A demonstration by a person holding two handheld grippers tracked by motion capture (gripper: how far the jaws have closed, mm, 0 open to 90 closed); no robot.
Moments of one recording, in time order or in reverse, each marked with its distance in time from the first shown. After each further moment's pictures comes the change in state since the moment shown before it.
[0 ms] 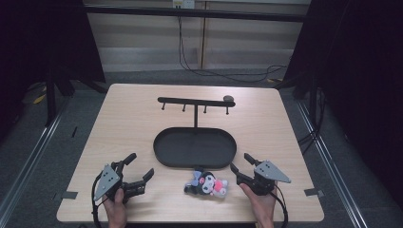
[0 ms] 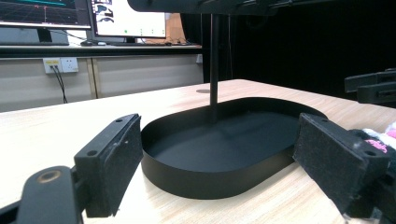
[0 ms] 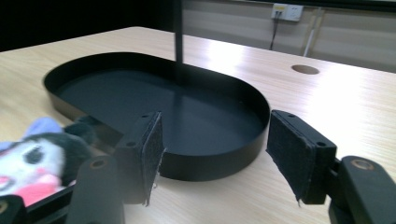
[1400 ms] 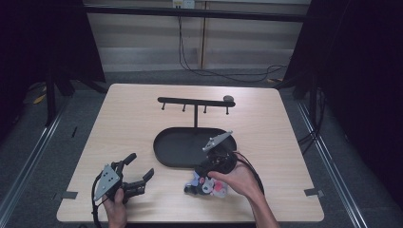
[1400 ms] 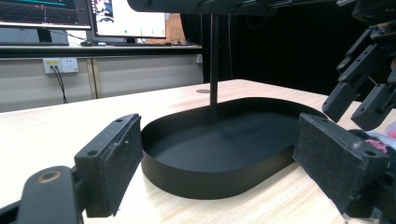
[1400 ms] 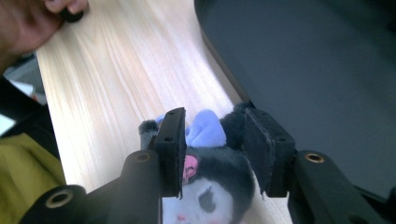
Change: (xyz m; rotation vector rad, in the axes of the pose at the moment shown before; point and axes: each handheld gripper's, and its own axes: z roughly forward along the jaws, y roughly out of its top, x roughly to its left) left arm 0.000 0.000 0.000 -0.001 0.002 -0.003; right arm 0.058 0.089 0.085 0.691 0.536 -0.127
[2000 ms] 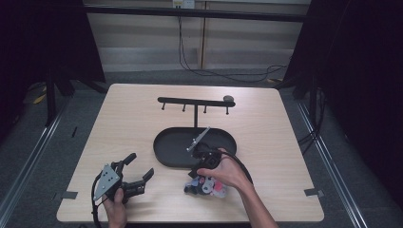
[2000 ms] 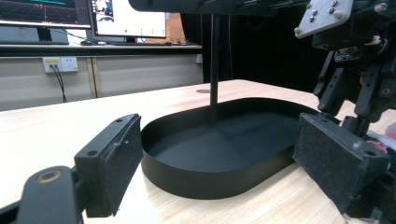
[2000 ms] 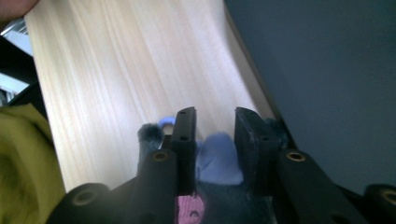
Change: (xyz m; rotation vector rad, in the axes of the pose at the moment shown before) left arm 0.000 0.000 0.000 -0.003 0.000 -0.006; right arm -0.005 0.027 0.039 0.211 0.093 -0.030
